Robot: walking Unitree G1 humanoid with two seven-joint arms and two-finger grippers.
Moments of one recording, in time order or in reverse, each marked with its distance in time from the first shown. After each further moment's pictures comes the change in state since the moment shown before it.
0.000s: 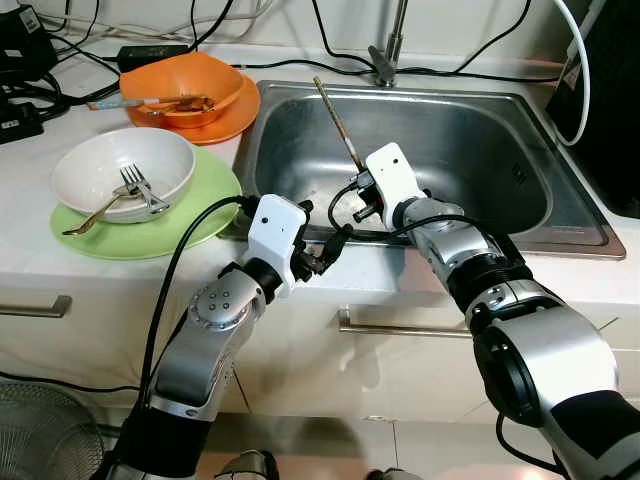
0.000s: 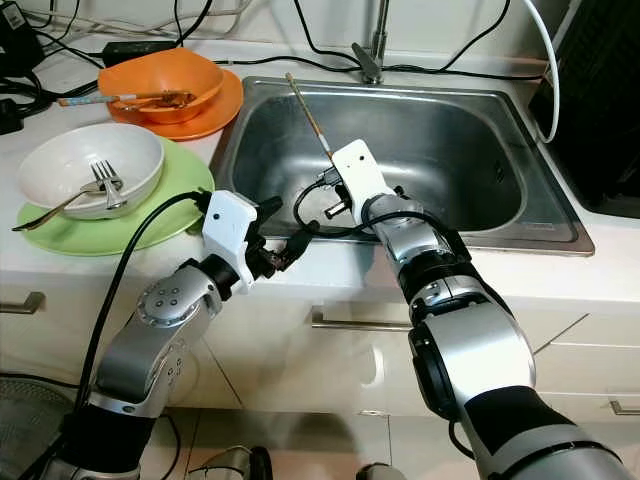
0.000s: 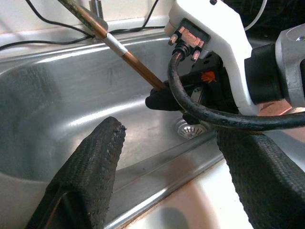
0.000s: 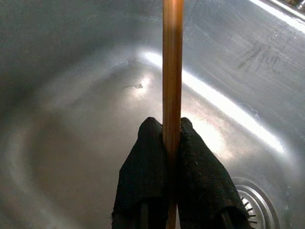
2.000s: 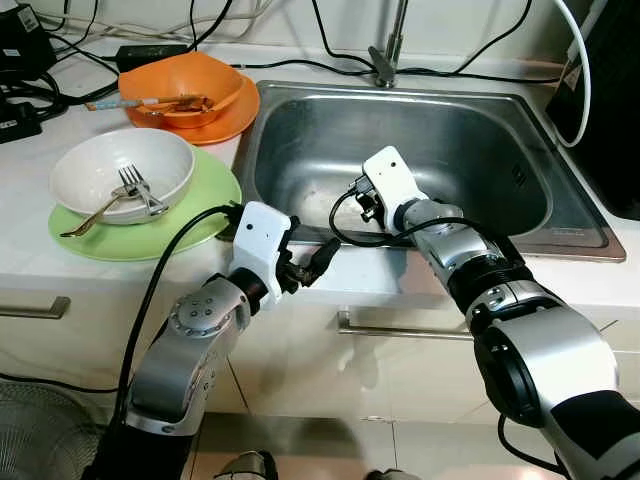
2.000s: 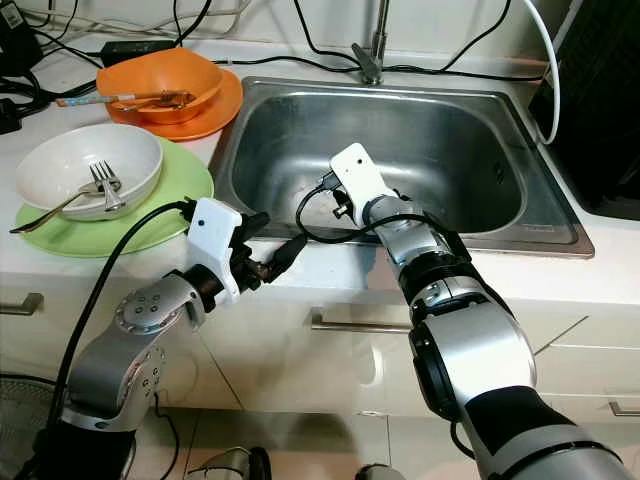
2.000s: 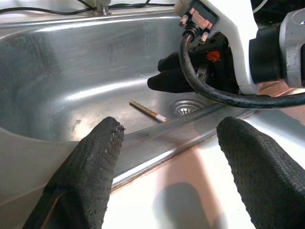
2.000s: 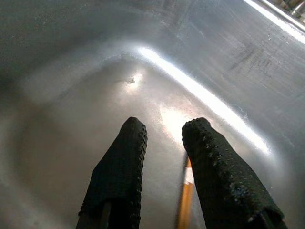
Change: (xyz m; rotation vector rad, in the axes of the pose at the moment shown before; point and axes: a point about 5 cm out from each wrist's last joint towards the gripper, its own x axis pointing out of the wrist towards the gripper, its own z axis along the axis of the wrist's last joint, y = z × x) left arm -0.017 0.002 -0.001 -0.068 0.085 0.004; right arm 0.000 -0.001 -0.003 -0.064 0.011 -0.022
